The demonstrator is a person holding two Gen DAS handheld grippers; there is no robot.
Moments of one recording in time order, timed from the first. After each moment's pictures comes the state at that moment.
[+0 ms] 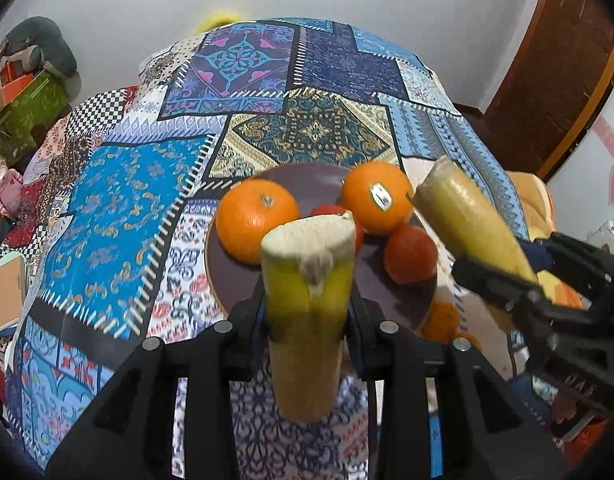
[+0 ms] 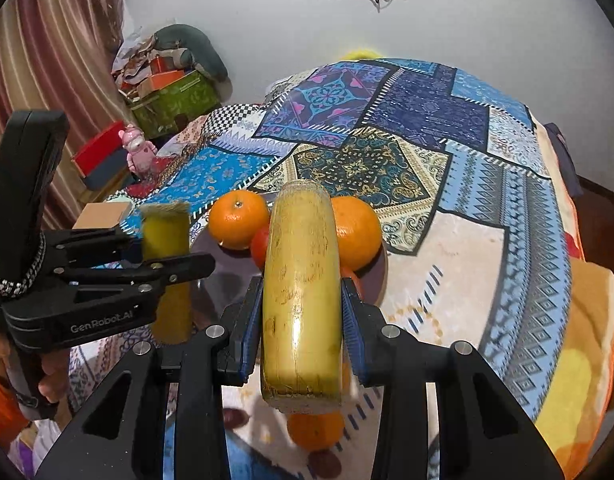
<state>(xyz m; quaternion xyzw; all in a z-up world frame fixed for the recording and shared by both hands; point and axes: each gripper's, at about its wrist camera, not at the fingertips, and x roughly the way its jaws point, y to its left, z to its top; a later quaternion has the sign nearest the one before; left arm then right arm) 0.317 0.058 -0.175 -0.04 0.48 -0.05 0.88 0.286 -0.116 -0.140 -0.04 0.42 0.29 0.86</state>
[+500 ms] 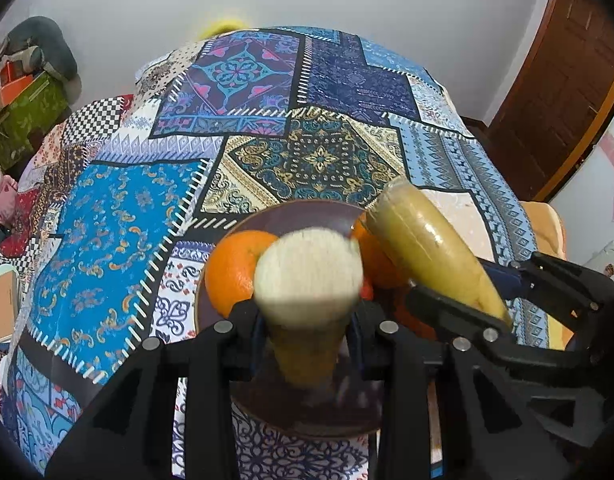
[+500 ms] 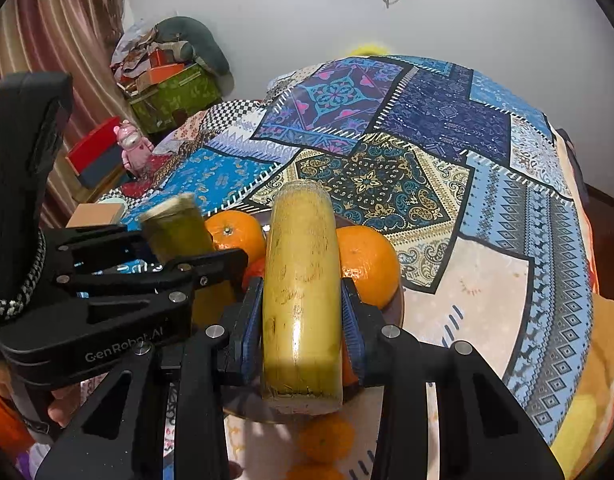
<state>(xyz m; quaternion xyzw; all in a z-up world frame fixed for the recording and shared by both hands) 0.358 0.058 -0.180 -0.05 0.46 -0.04 0.88 0.317 -0.090 -0.149 -0.05 0.42 0.30 0.85</state>
